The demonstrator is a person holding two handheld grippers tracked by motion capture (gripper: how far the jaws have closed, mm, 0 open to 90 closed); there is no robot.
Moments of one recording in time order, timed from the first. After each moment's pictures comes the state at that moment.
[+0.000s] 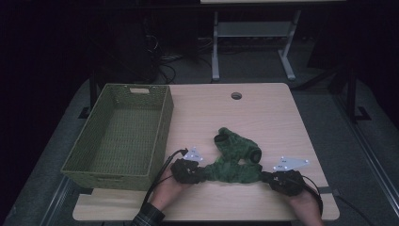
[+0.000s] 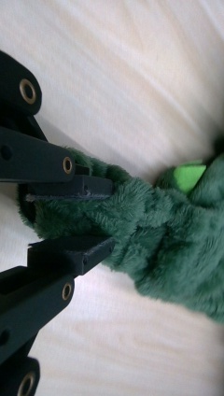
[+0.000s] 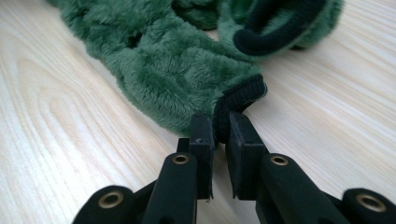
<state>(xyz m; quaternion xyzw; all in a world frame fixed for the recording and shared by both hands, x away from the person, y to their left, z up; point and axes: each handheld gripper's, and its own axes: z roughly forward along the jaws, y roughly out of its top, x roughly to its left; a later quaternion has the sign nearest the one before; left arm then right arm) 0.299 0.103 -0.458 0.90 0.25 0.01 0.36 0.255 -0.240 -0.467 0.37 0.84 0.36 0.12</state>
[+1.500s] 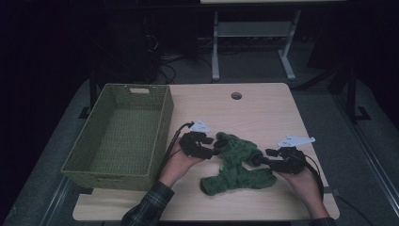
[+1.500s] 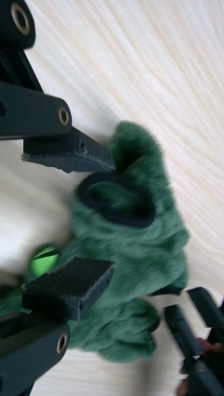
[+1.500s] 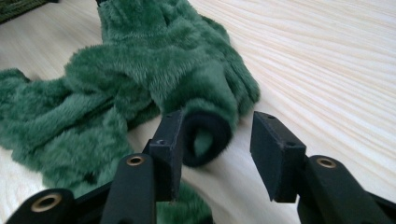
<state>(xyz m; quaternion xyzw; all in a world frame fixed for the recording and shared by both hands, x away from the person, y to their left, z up) 0.362 0.073 -0.410 0.87 0.26 0.04 0.43 0.306 -0.247 -0.438 0.40 0.82 0.40 0.13</state>
